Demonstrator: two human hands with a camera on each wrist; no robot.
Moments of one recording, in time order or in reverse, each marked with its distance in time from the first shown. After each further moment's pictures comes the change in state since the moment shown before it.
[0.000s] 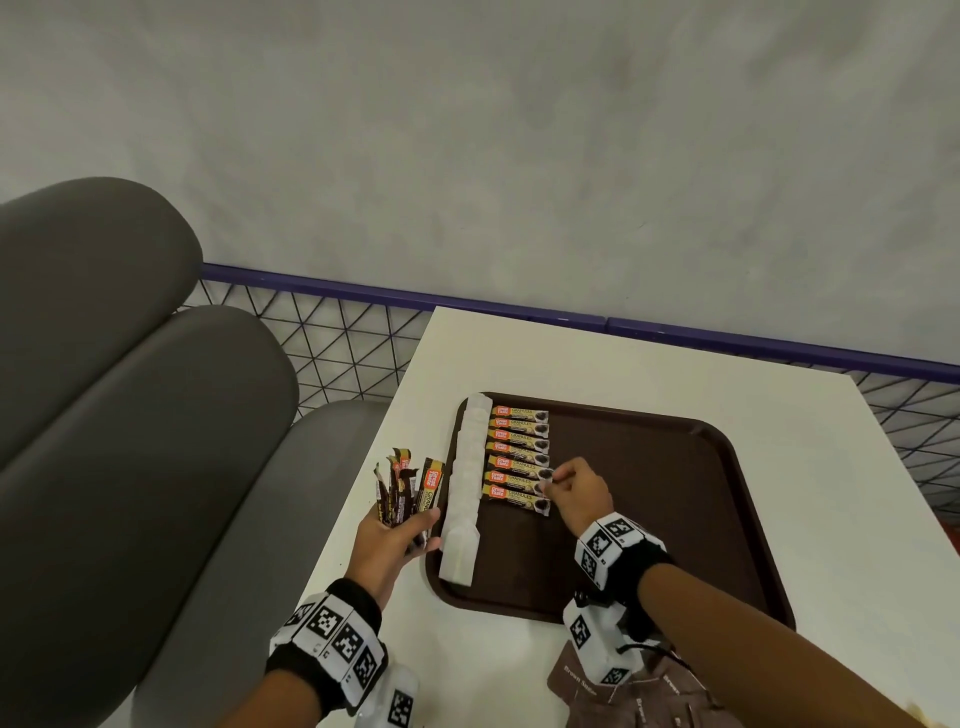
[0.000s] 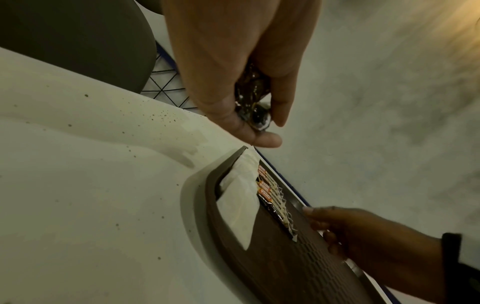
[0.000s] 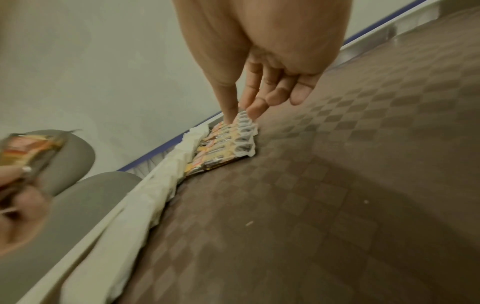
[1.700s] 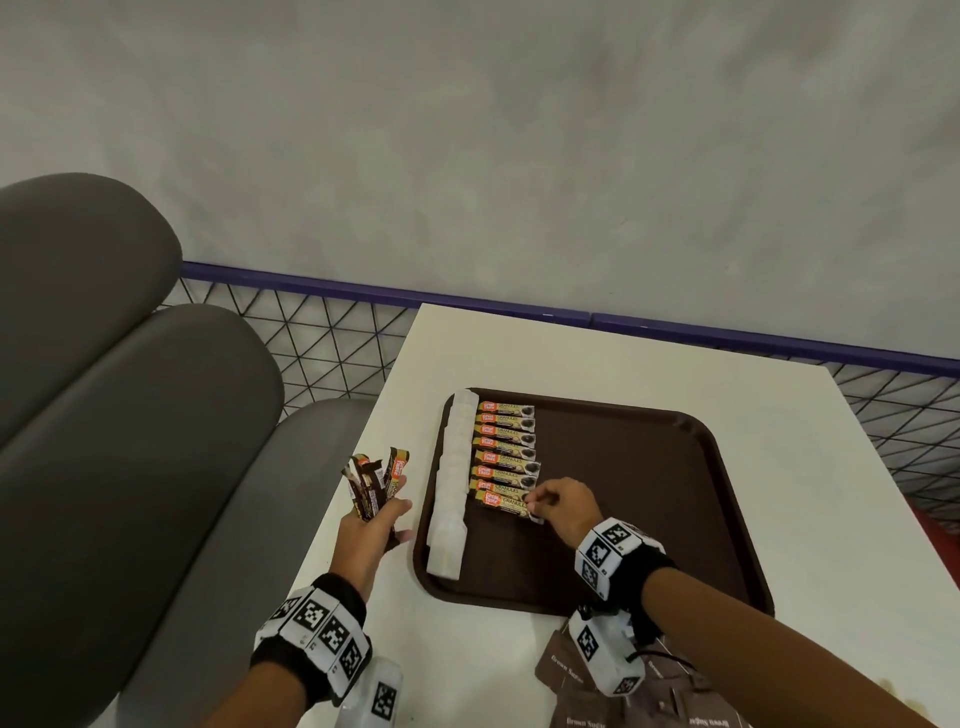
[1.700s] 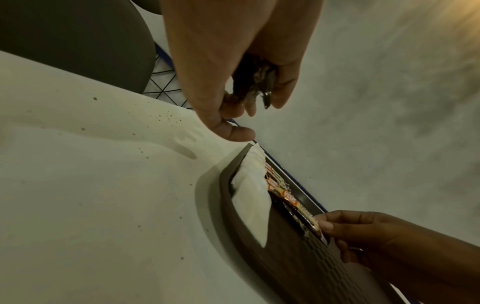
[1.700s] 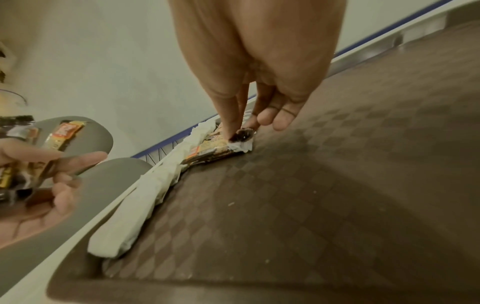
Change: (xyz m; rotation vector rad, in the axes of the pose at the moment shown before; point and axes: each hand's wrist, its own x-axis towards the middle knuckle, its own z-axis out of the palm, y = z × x) left_hand 0.002 0.002 0.000 0.153 0.087 0.053; right_hand -0.014 0.011 -0.007 -0.059 -0.175 -0.142
